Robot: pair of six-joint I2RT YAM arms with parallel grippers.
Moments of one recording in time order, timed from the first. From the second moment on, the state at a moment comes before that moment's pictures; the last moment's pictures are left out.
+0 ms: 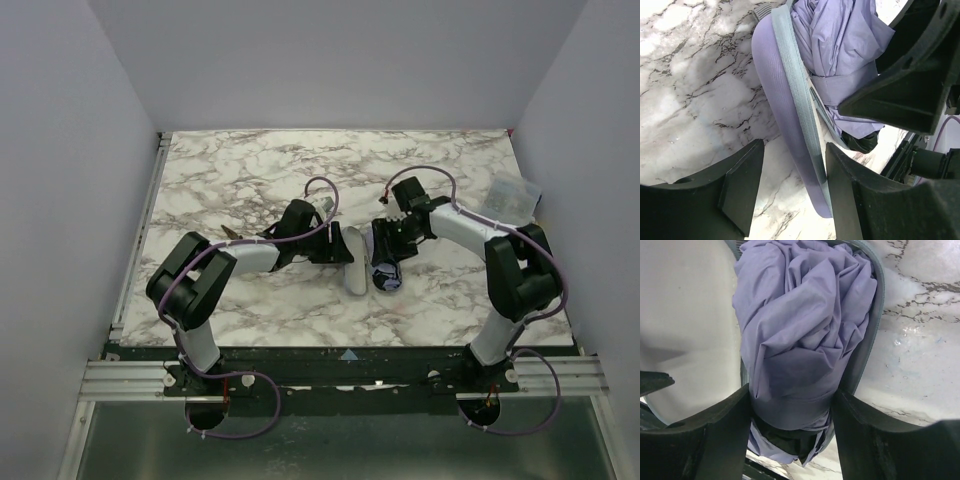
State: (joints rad) left arm -0.61 1.76 0.87 0.23 0.46 -0.65; right arm 0.40 1.74 1.12 -0.59 -0.28 0.18
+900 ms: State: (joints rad) left arm -0.46 1.72 1.17 0.08 0.60 -0.43; right arm -0.10 1.98 1.55 -0.66 -0.21 -0.10
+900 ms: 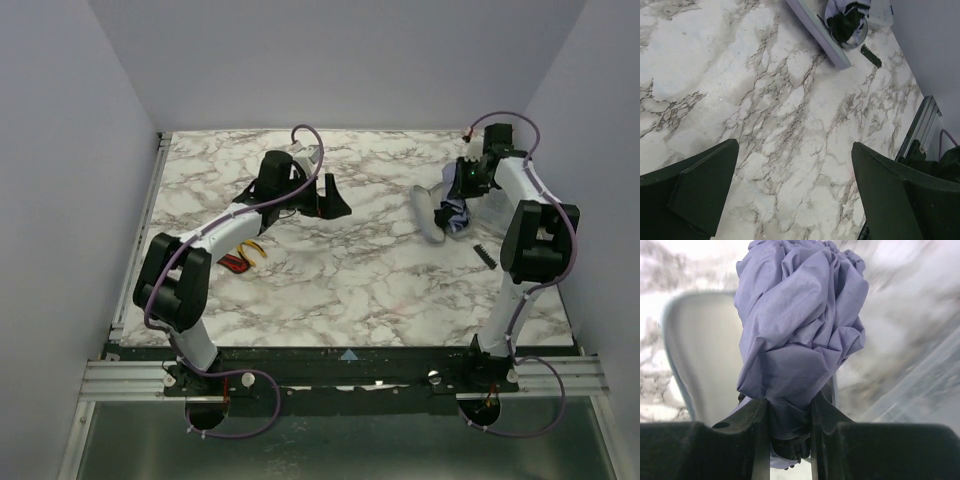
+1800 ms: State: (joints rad) left arm -0.20 1.19 1.17 -0.07 0.54 -0.09; right arm -0.12 1.70 1.70 -0.22 -1.03 0.38
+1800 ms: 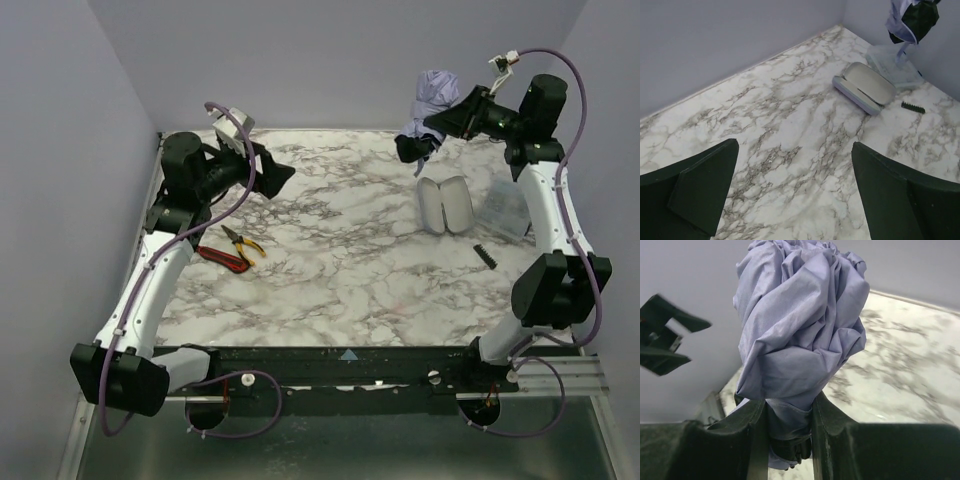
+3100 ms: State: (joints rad) left arm -0.54 1.12 0.85 0.33 0.71 -0.39; right arm 0.31 1.42 1.43 0.16 -0.90 0.82
